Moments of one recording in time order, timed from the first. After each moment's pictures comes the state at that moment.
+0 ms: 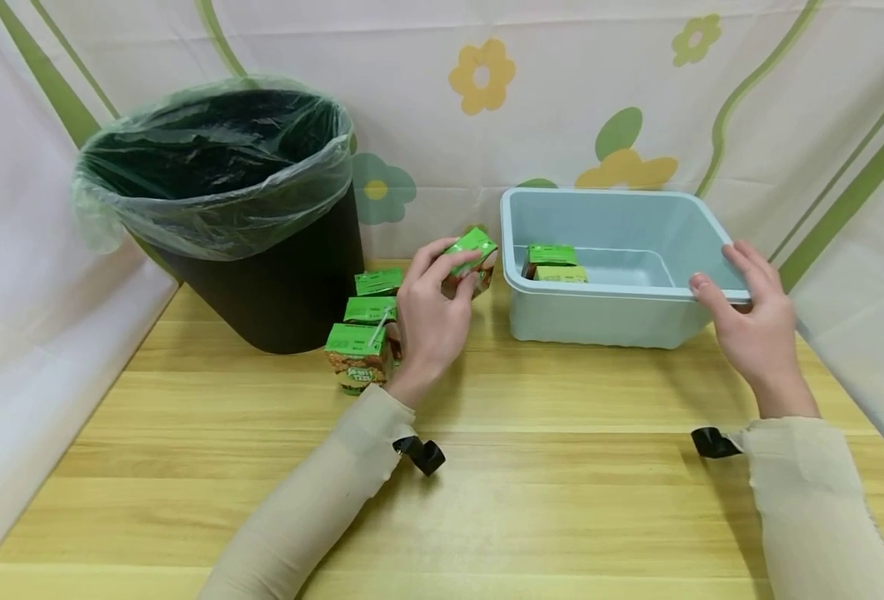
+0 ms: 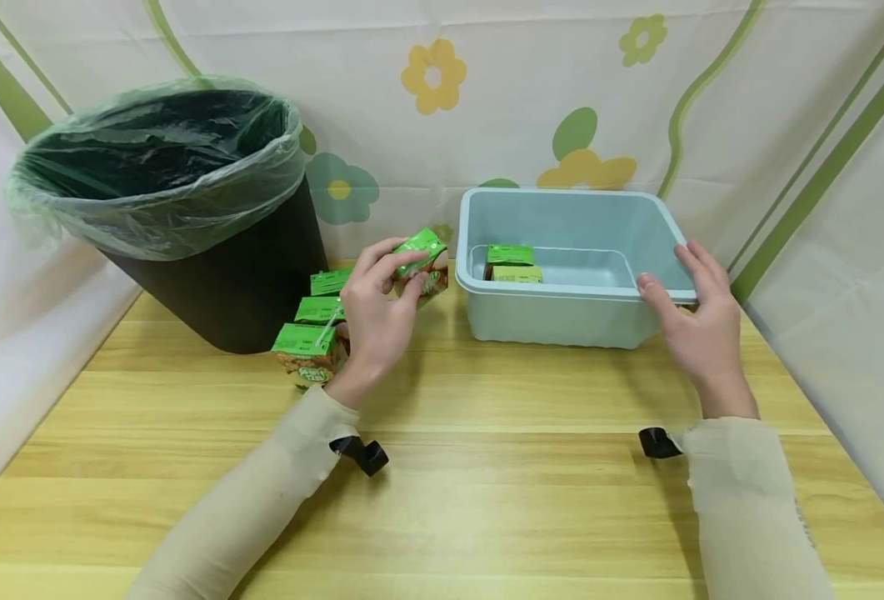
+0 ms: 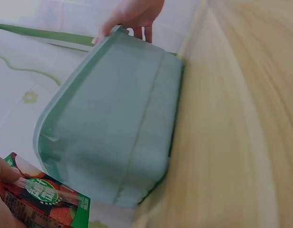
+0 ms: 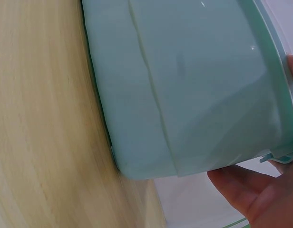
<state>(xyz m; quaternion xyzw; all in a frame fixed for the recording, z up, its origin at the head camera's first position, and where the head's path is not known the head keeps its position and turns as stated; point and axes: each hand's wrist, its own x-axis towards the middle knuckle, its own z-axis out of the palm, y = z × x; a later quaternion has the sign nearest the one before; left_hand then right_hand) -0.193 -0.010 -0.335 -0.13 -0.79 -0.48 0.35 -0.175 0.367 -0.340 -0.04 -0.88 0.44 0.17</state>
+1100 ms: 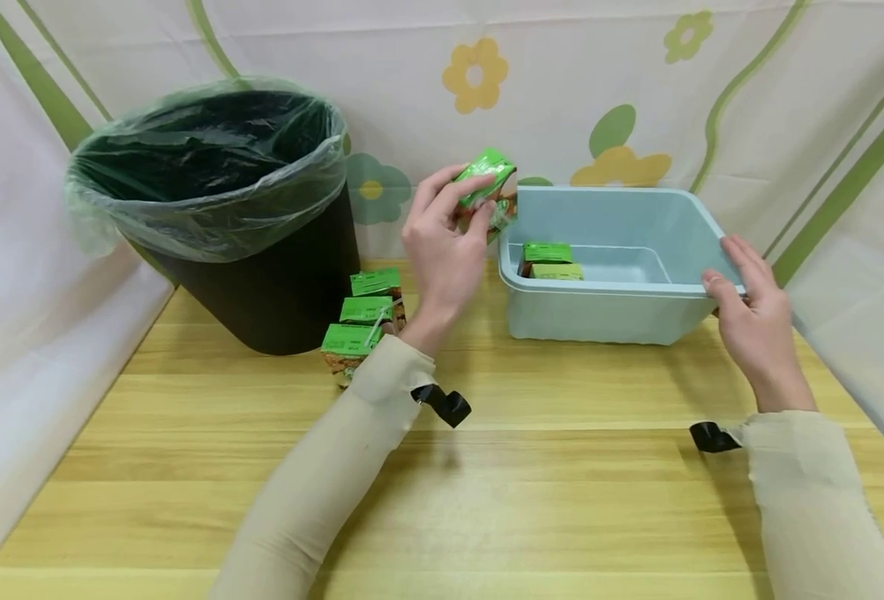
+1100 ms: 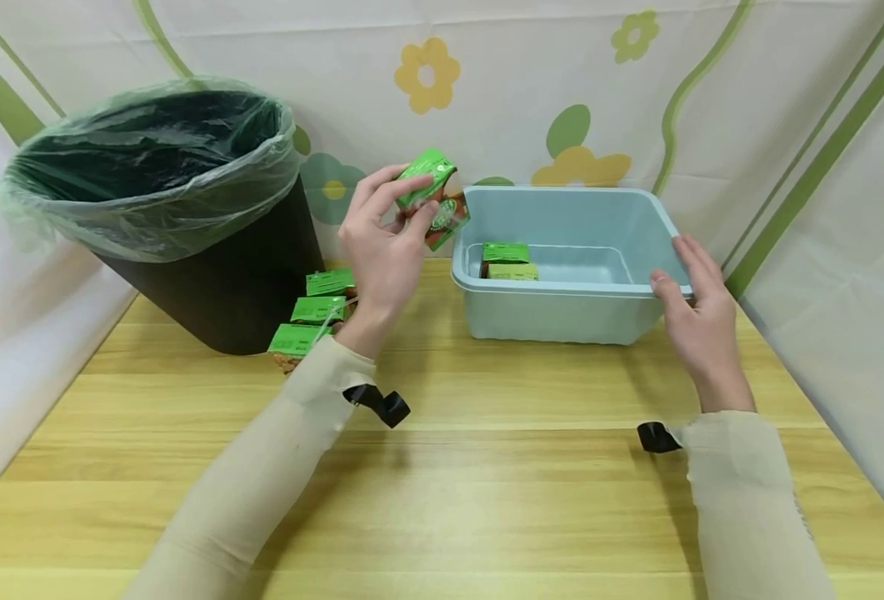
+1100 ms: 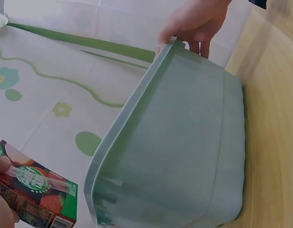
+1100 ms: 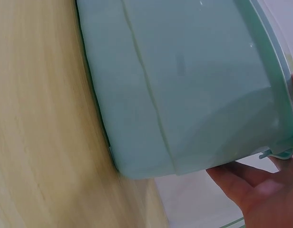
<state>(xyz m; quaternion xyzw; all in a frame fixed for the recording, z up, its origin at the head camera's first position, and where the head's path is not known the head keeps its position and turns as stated) -0.219 0.015 -0.272 -0.16 -0.69 -0.61 0.37 -0.174 0.370 -0.338 -0.04 -0.88 0.45 0.16</state>
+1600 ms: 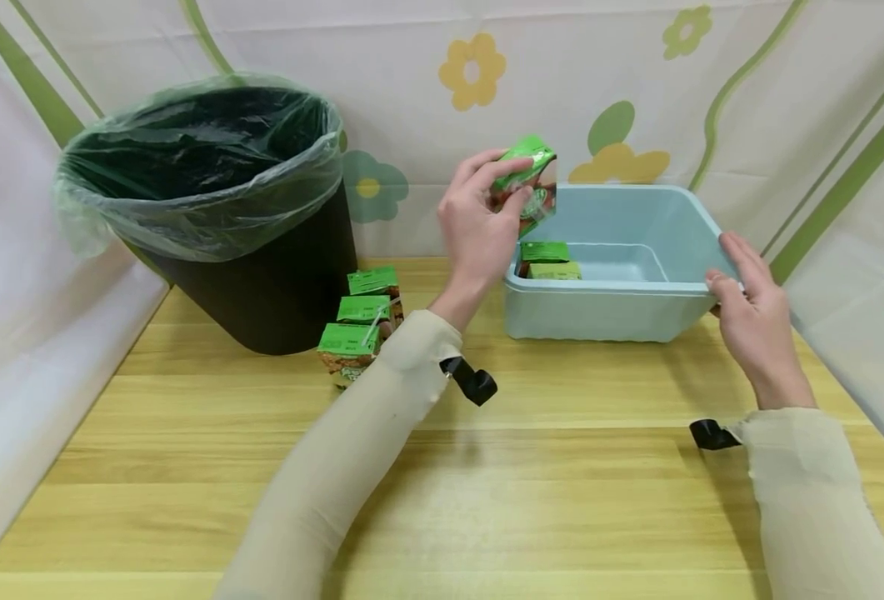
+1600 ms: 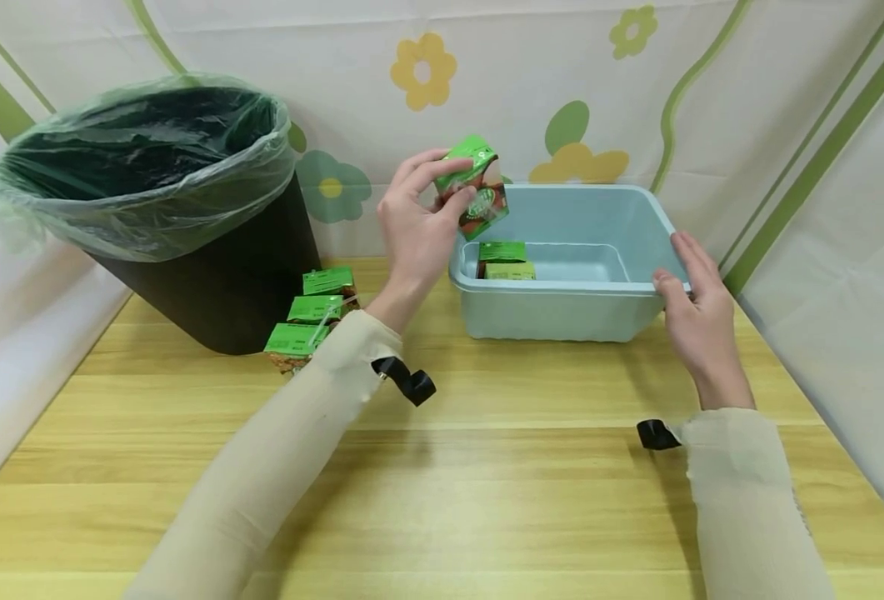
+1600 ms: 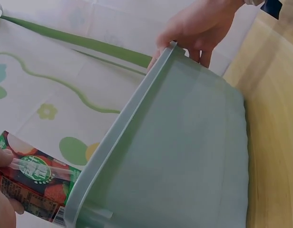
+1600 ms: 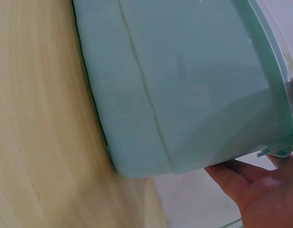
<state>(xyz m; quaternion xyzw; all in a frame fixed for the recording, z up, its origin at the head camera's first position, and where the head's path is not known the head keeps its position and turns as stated) -0.240 0.045 -0.263 -0.15 -0.71 -0.62 0.29 -0.175 0.371 -0.339 -0.04 -0.87 0.47 0.13</state>
